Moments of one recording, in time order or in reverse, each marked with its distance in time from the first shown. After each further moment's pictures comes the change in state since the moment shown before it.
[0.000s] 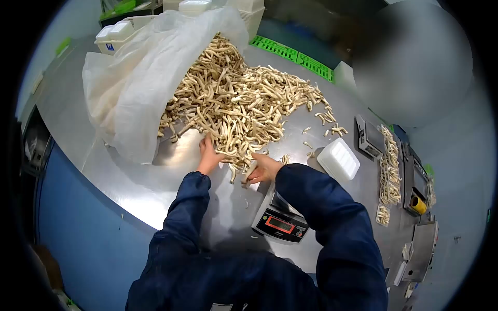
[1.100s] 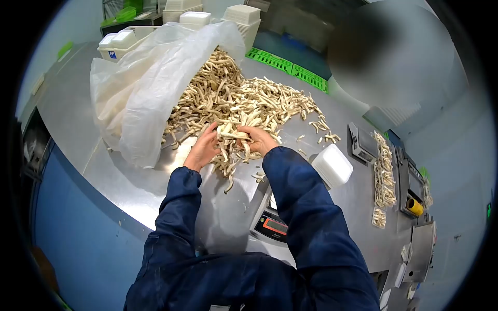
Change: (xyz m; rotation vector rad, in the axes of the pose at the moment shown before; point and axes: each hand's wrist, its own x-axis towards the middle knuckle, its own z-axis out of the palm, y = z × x) left_hand 0.020 0.075 -0.059 -1.213 -0.469 -0.239; right_hand -0.019 -0.094 0.037 0.278 -0.216 -0.431
